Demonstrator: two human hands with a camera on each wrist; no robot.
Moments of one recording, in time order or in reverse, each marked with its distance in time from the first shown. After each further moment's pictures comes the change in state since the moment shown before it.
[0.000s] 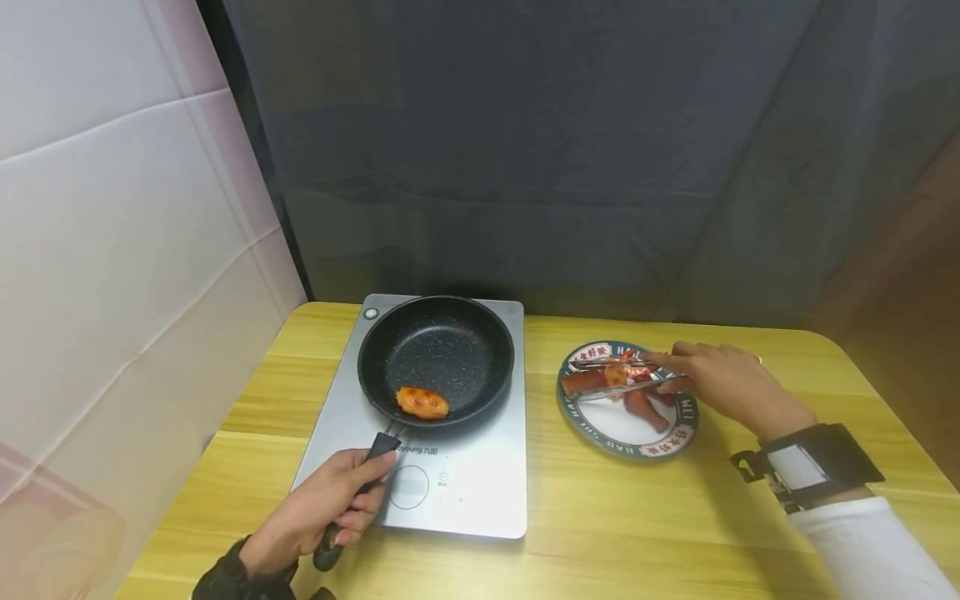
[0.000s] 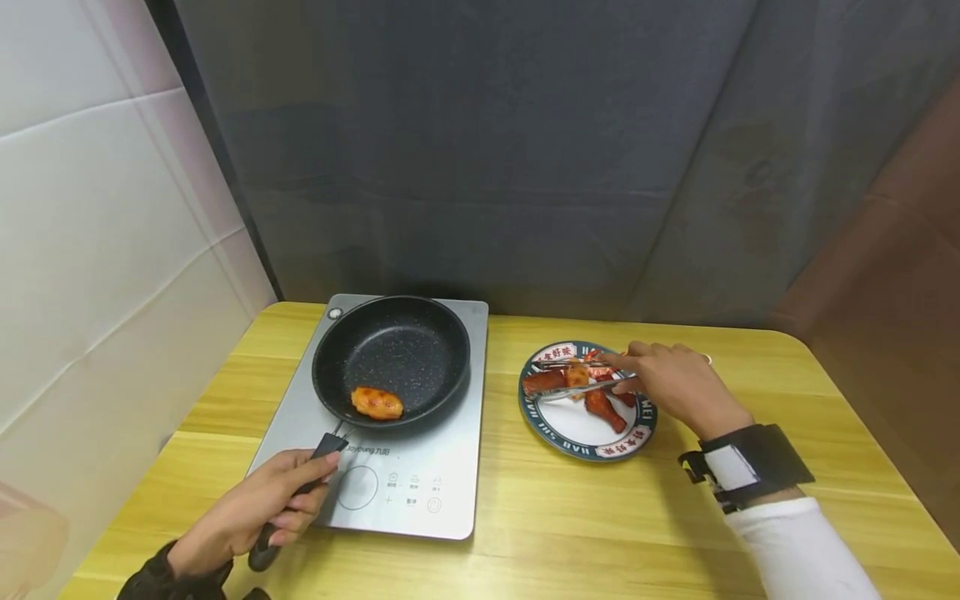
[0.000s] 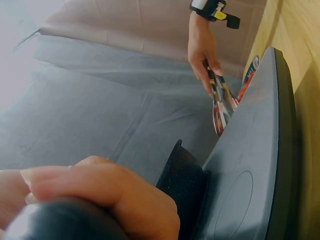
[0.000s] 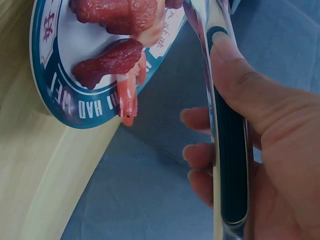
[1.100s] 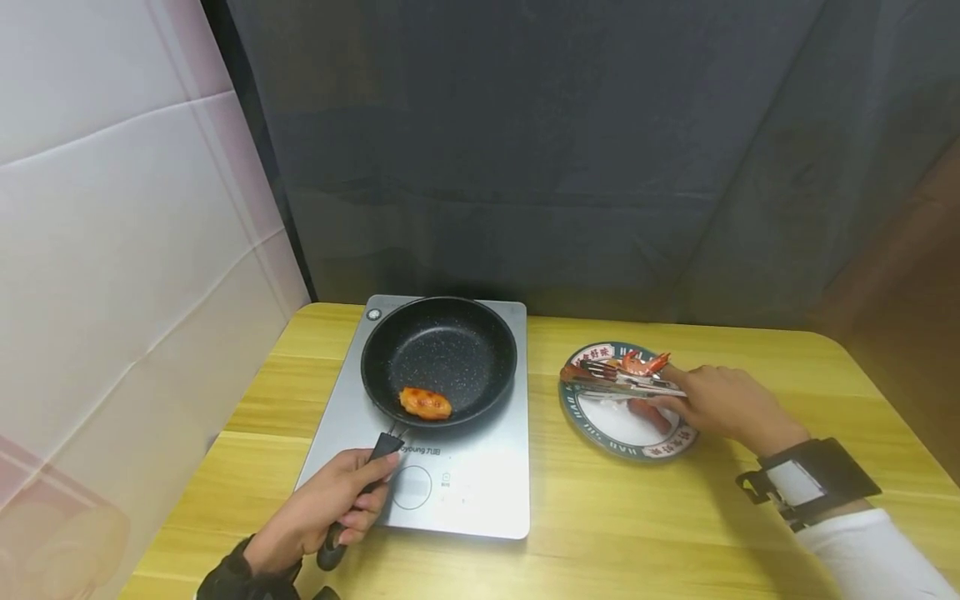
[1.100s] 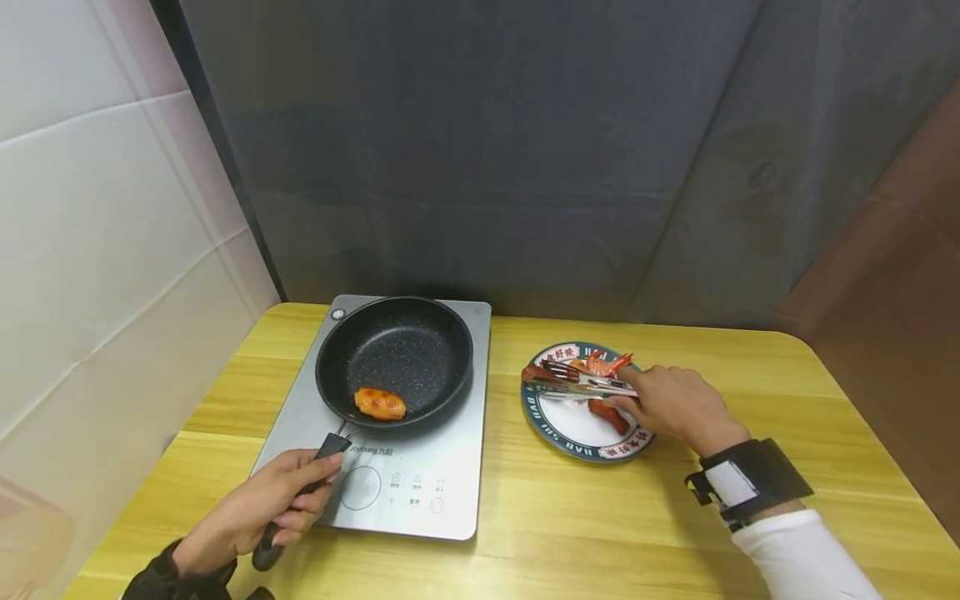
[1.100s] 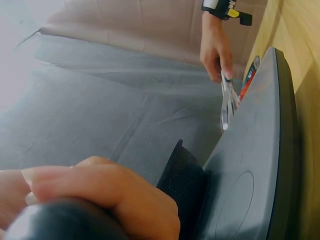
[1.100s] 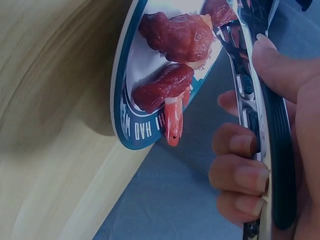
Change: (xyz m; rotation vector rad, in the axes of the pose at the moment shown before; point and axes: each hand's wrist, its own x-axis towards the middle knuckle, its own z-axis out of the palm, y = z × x) left_hand -0.001 0.000 -0.001 -0.005 -0.008 0.001; right_hand -0.008 -0.009 0.020 0.078 -0.128 0.144
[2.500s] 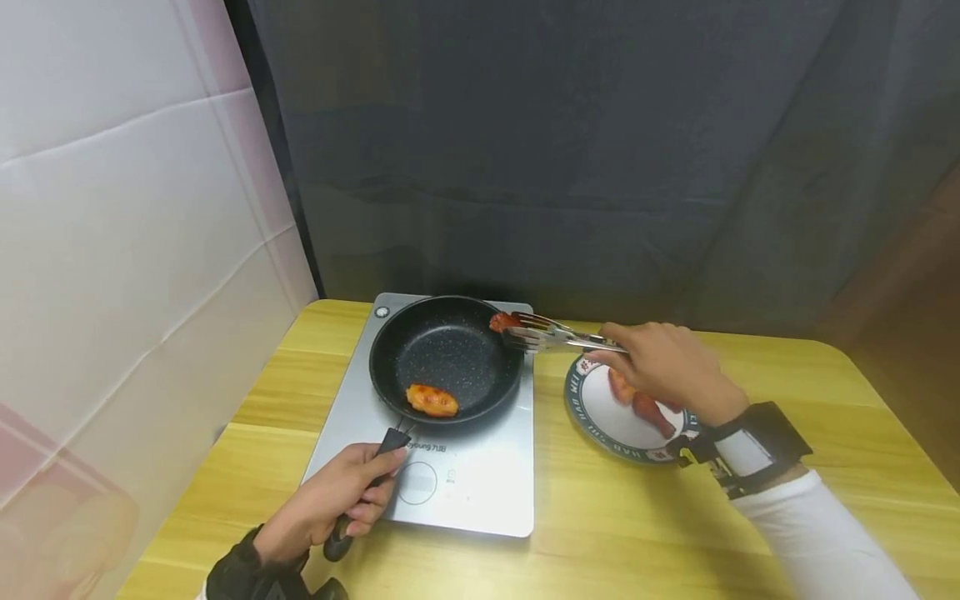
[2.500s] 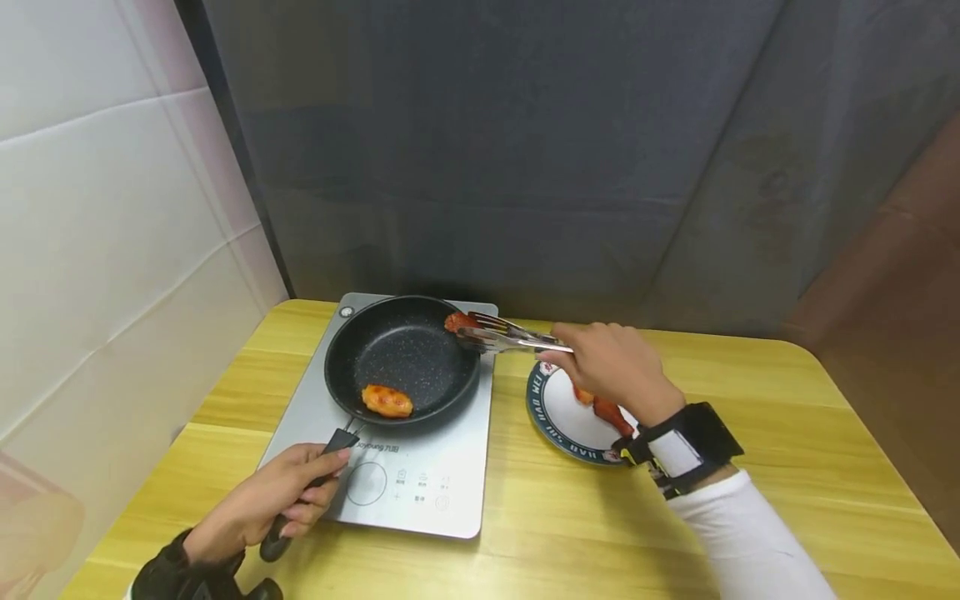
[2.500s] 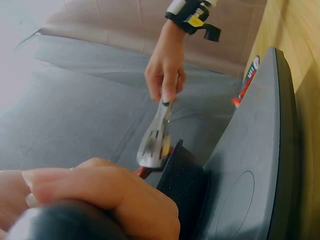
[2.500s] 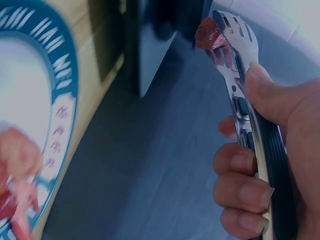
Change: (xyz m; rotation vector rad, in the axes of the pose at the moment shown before) left_hand 0.002 -0.002 0.003 0.004 0.021 0.032; right_hand 0.052 -0.075 -0.061 0.071 0.171 -0.066
